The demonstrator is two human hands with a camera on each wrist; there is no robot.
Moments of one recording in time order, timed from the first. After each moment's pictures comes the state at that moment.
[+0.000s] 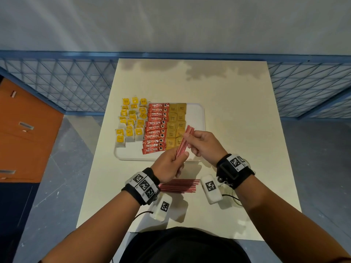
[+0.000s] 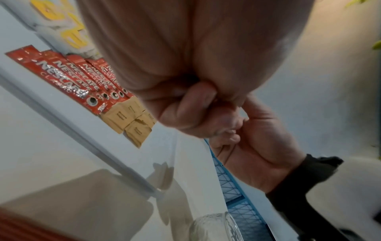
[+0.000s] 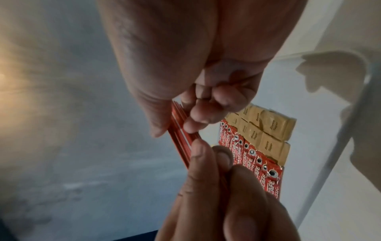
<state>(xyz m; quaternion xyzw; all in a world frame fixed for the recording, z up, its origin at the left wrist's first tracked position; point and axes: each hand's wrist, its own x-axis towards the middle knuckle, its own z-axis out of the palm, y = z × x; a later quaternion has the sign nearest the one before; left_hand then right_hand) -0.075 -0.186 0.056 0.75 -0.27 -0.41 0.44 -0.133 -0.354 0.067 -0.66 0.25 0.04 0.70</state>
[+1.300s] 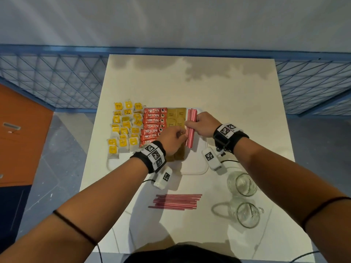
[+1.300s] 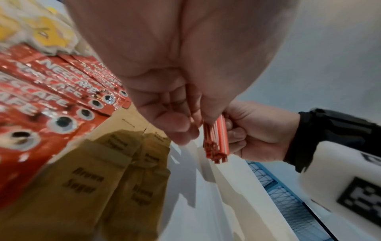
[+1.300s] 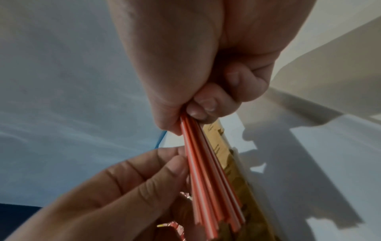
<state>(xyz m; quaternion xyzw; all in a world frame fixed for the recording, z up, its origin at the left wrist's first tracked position) 0.039 -0.268 0.002 0.83 -0.28 -0.35 0.33 -0.015 -0.444 0.014 -0.83 0.25 0.16 0.47</state>
